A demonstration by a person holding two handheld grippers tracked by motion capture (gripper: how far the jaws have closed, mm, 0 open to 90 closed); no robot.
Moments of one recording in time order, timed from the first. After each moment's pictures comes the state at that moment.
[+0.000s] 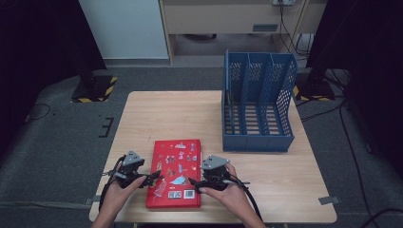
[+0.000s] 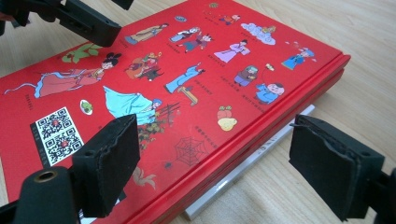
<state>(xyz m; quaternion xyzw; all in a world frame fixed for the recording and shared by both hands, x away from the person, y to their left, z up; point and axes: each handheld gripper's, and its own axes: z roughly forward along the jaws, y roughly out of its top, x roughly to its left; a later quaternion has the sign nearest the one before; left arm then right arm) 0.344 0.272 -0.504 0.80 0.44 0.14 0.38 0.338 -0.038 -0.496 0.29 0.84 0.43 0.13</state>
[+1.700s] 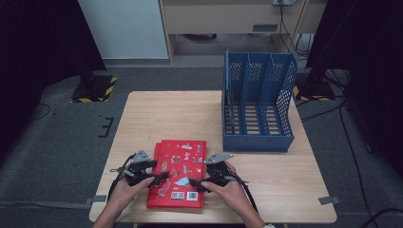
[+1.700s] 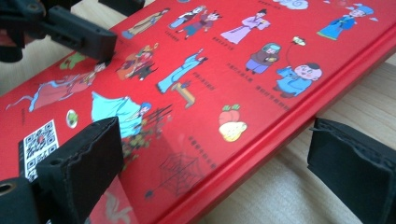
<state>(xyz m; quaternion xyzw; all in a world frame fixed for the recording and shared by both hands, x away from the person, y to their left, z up) 0.353 0.252 -0.510 0.82 0.40 0.09 0.41 0.360 -0.045 -0.524 0.35 0.82 0.45 0.03</state>
